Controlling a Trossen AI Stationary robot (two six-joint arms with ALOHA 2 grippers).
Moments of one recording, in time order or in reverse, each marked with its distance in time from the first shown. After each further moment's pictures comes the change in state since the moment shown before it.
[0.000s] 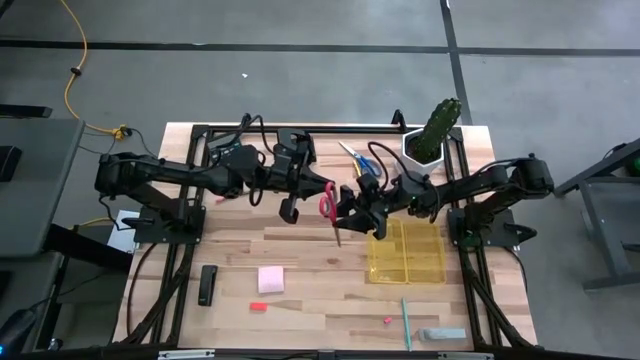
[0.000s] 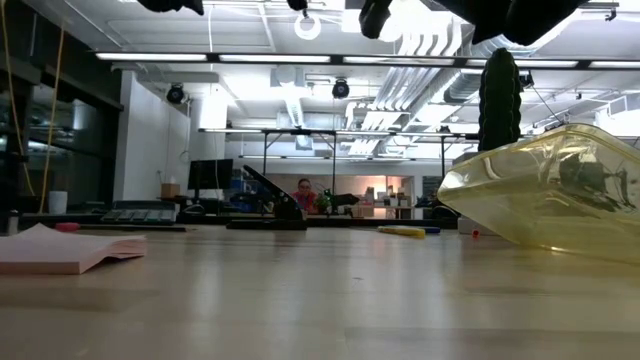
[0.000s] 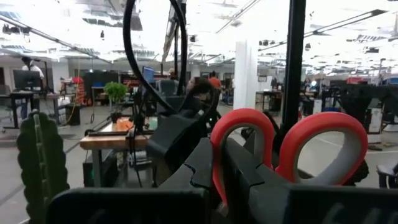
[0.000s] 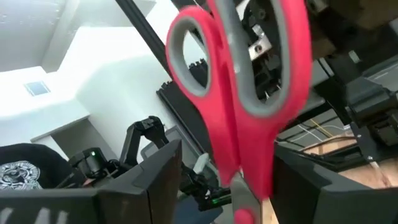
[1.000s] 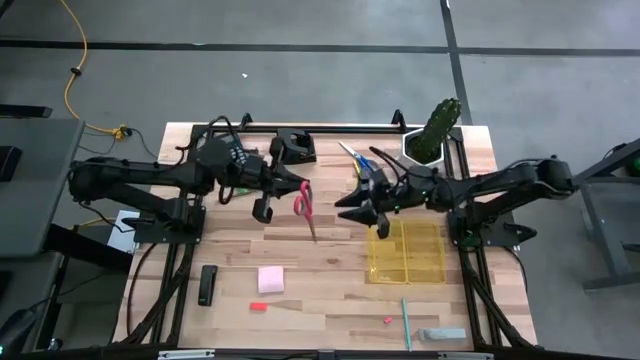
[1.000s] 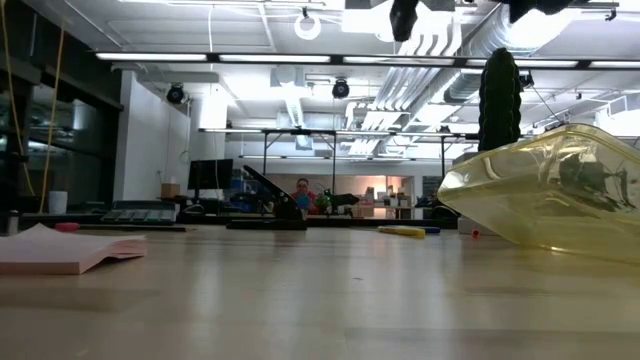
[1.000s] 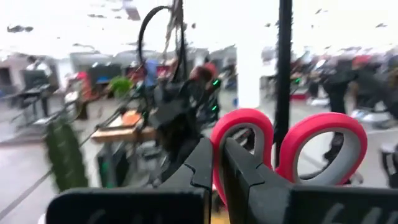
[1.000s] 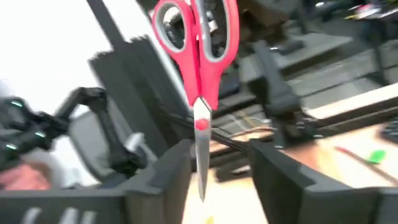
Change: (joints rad) left arm -0.011 -0.248 -0.052 -0.257 -0.013 0.074; right arm 0.001 -0.198 0.000 -0.406 0.147 -0.264
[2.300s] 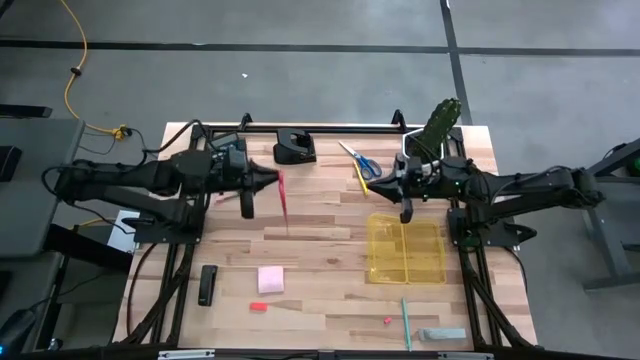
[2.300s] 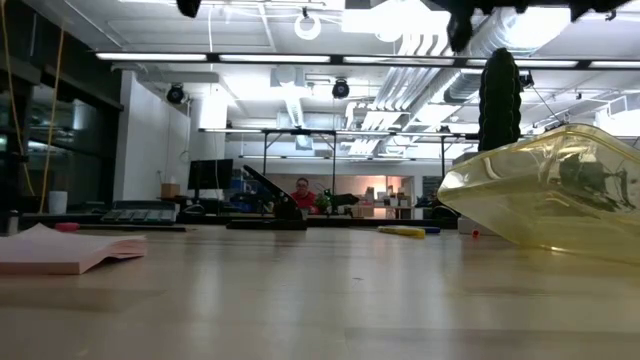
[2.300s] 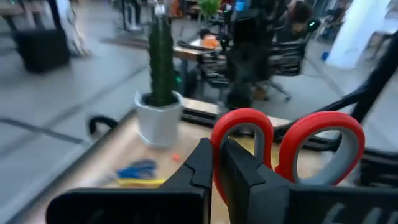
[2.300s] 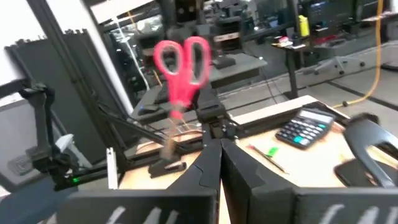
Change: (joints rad) left arm -0.097 -0.269 0.000 -0.608 -0.496 -0.158; right arm -0.079 -0.368 -0.127 -0.314 0.177 -0.174
